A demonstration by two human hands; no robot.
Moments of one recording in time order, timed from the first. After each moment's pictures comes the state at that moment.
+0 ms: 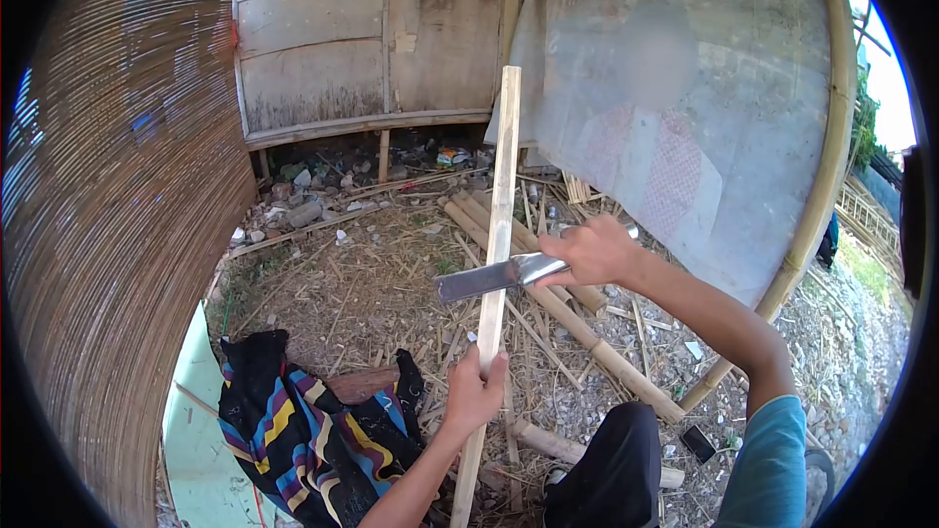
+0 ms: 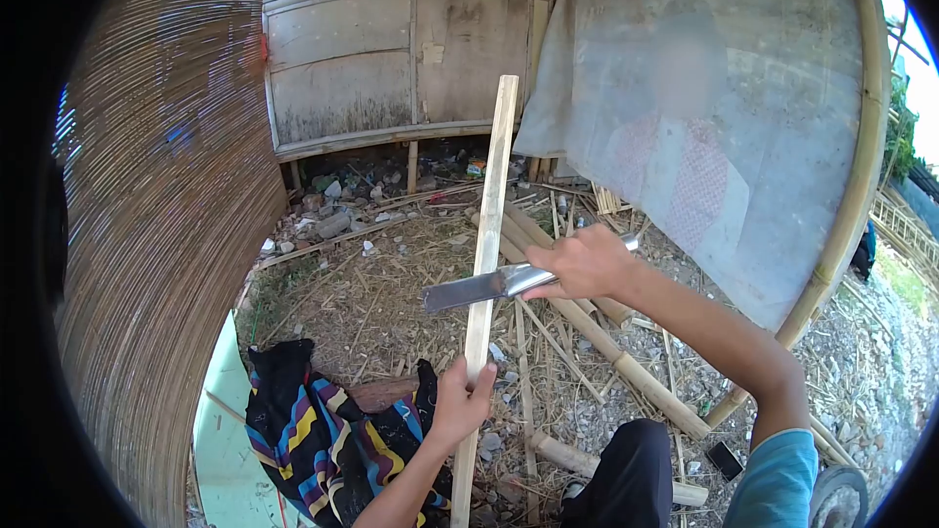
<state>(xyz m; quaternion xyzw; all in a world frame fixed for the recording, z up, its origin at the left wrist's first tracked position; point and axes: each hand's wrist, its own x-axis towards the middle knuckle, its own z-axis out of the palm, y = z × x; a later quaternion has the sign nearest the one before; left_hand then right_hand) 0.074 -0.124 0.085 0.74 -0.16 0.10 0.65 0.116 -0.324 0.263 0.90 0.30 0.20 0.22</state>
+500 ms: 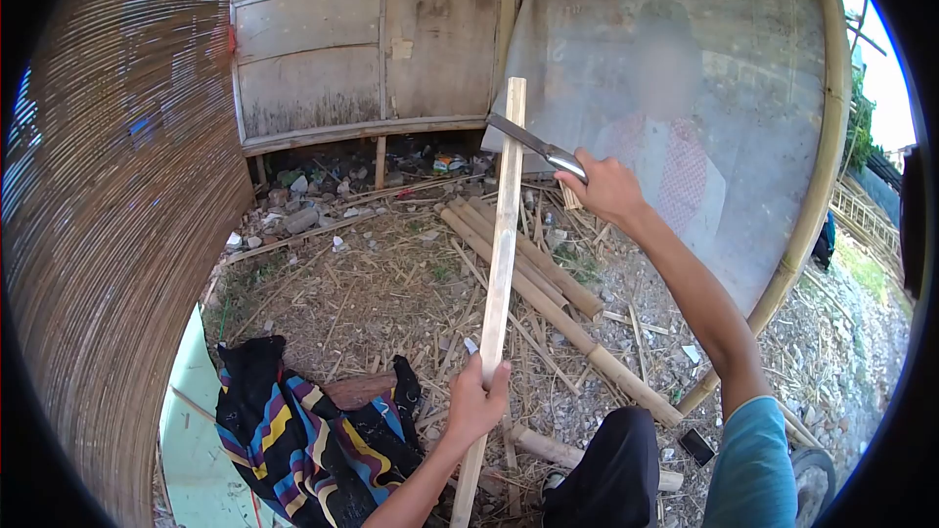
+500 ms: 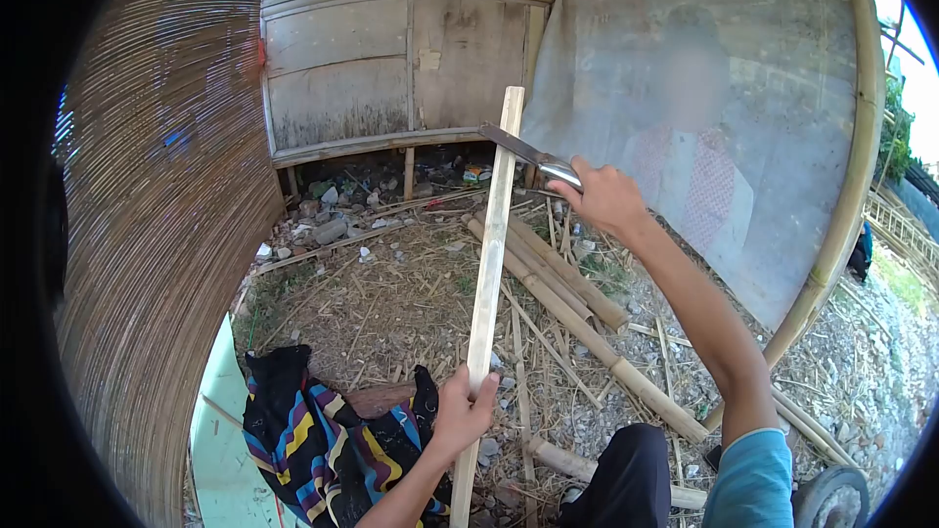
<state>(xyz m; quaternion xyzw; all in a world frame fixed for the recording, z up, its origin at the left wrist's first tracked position) 0.064 -0.128 0.085 0.75 -0.19 0.13 0.62 0.170 -0.361 0.293 0.90 0.13 0.40 0.10</state>
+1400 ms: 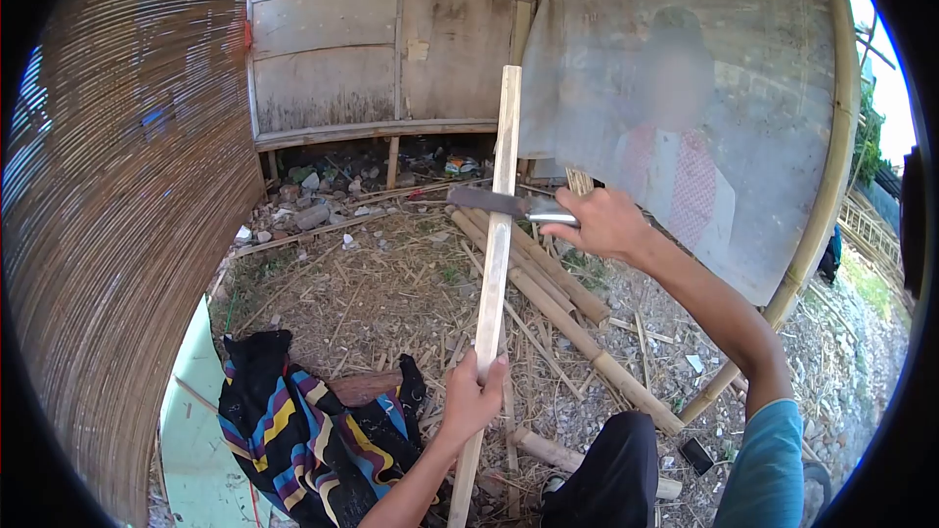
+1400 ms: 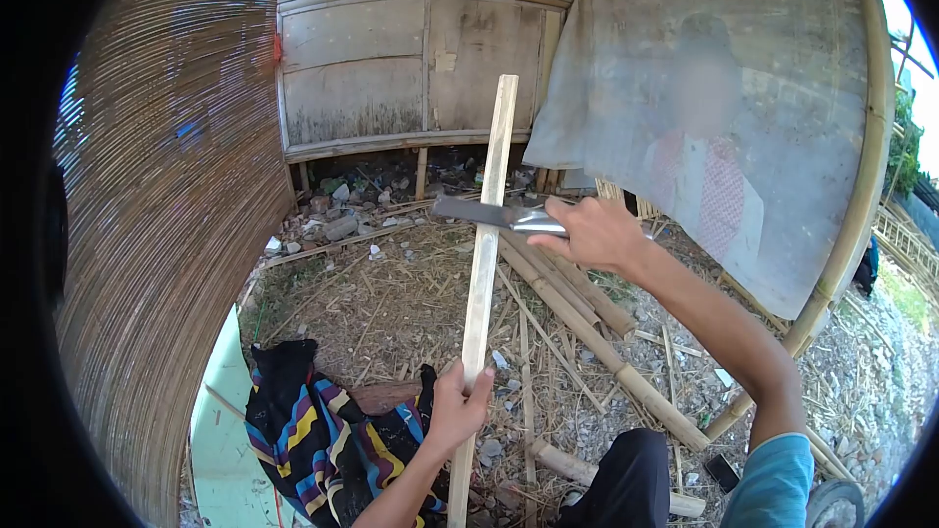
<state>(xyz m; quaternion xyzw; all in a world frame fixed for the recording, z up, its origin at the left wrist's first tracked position) 0.064 -0.114 0.095 0.71 -0.15 0.09 0.68 0.136 -0.322 0.289 0.91 0.22 0.33 0.13</state>
